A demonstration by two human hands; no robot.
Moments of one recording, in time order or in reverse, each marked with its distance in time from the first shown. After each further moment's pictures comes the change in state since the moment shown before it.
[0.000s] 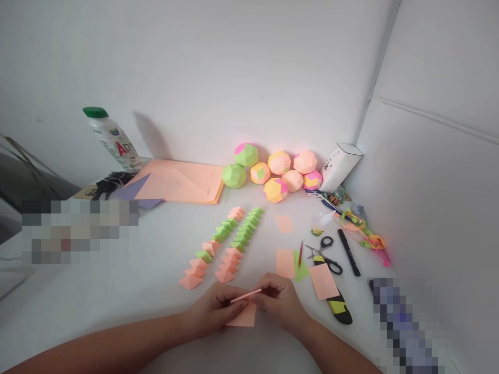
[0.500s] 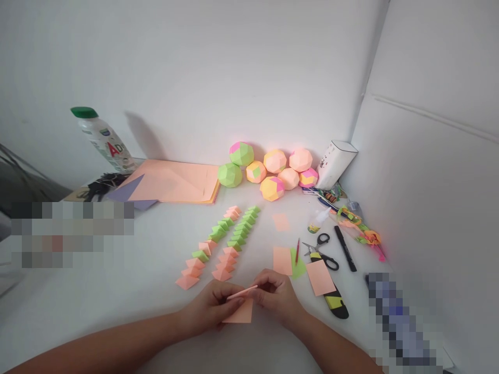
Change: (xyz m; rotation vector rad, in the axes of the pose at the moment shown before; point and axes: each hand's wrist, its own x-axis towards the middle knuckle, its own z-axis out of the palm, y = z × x) left_hand 0.000 0.000 -0.001 -0.023 0.002 -0.048; right_hand 0.000 -0.002 0.003 0.075 0.021 0.019
